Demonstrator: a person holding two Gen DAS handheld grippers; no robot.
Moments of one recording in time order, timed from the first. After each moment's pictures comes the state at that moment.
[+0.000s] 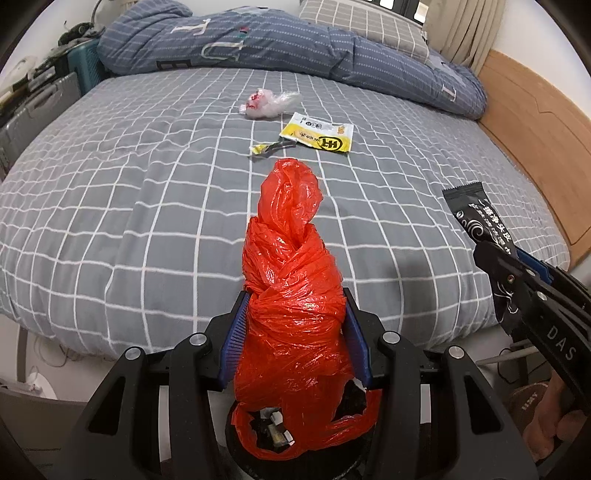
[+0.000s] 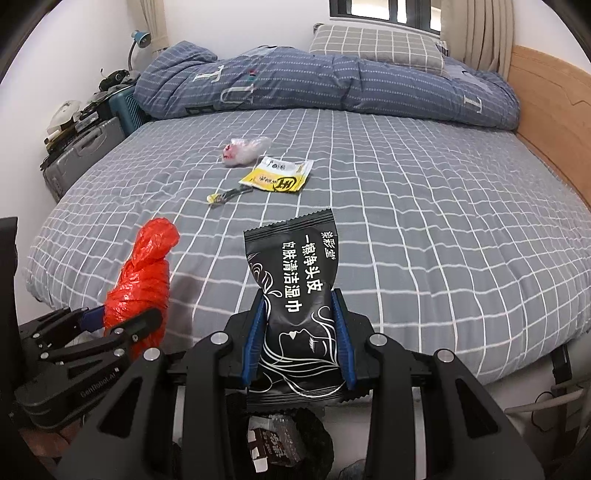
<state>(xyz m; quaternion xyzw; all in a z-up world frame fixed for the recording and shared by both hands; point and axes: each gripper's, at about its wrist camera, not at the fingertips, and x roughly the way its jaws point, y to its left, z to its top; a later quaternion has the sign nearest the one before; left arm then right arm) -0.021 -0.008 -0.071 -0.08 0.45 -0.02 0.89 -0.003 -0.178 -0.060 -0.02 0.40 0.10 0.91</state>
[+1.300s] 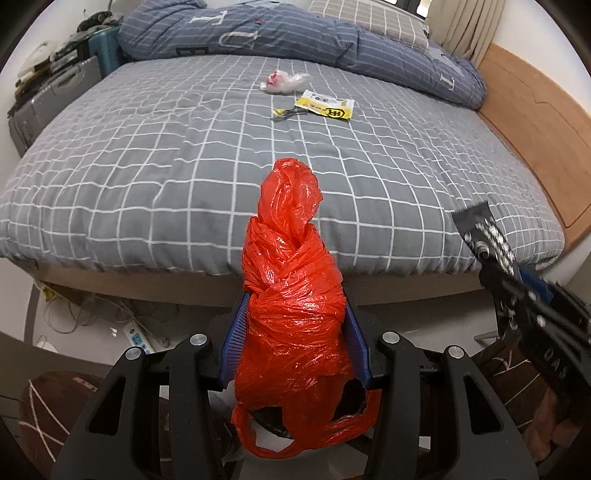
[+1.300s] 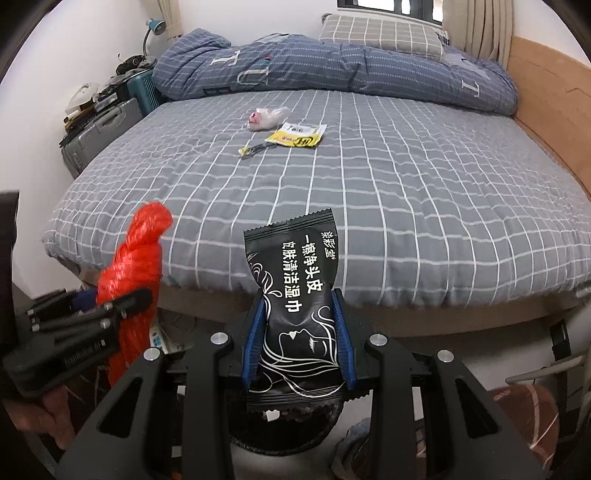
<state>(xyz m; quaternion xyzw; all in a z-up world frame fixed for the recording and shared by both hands) -0.128 -0.003 -0.064 -0.08 0.47 0.00 0.88 -0.116 -0.178 -0.063 -0.02 0.42 0.11 0.90</state>
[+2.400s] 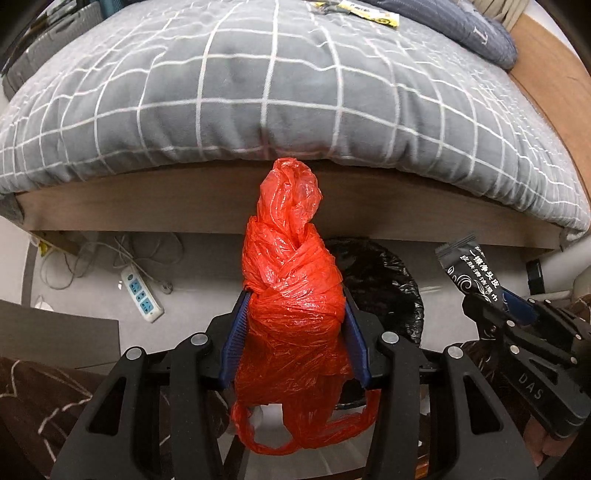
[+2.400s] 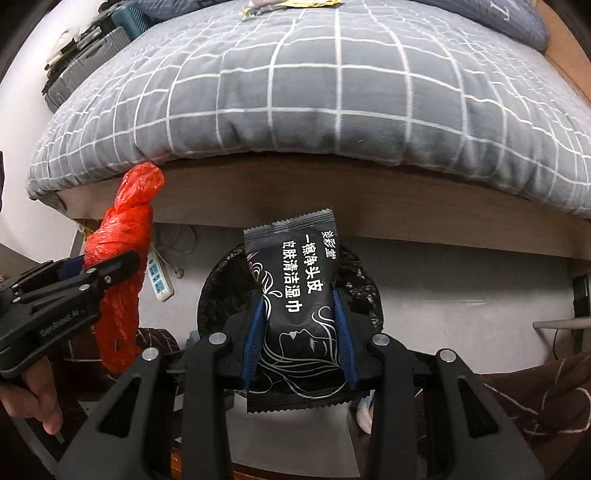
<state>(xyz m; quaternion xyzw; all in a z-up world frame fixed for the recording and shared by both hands) -0.134 0.028 -0.189 -0.08 0.56 0.01 0.82 -0.116 -0.147 -0.208 -0.02 0.56 0.13 0.82</state>
